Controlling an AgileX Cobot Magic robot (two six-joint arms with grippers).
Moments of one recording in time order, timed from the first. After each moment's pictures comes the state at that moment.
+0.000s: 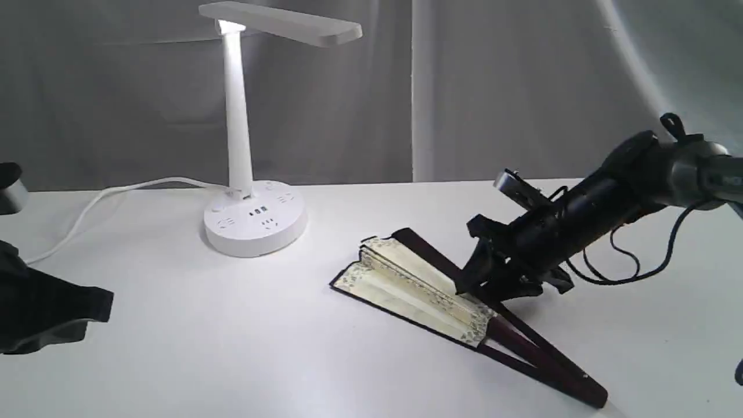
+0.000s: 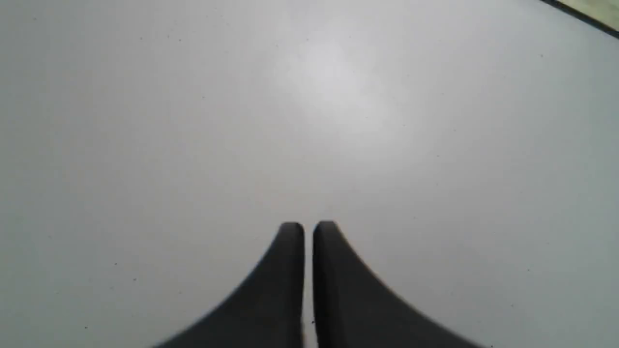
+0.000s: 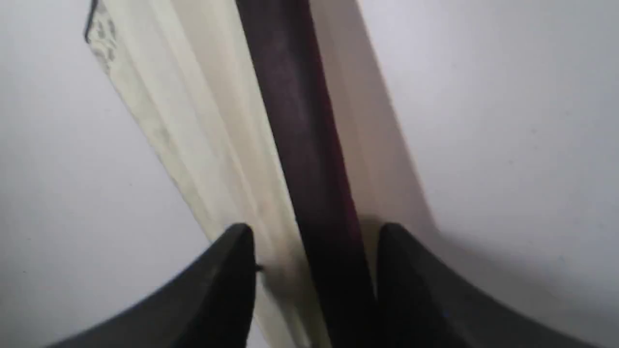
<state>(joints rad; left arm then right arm) -0.13 1.30 -0.78 -0.26 0.59 0.11 0.04 2.44 -1.82 0.84 1.14 -0.51</state>
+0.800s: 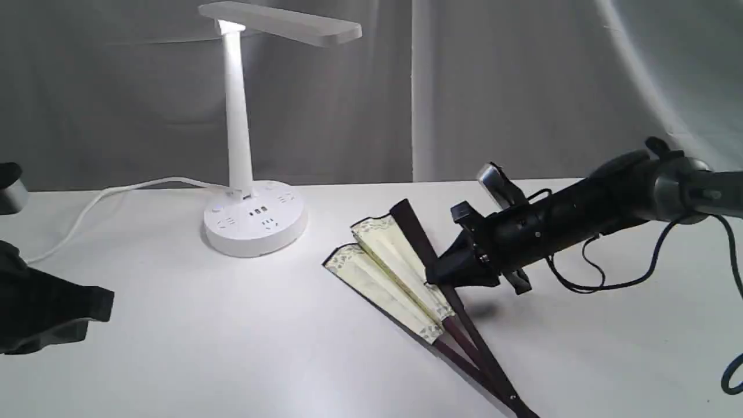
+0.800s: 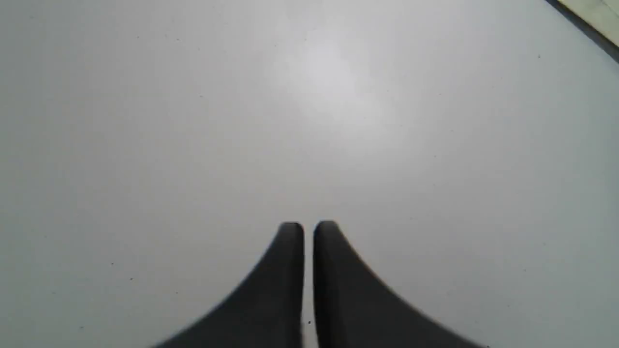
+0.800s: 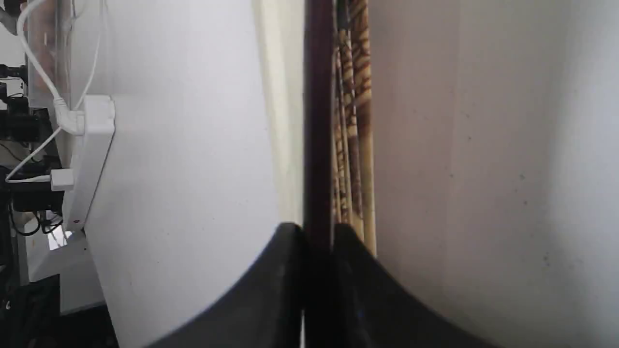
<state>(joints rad) -0.13 1.30 -0.78 -0.26 0.59 0.11 0.06 2.49 -1.82 1.10 1.21 -0.66</state>
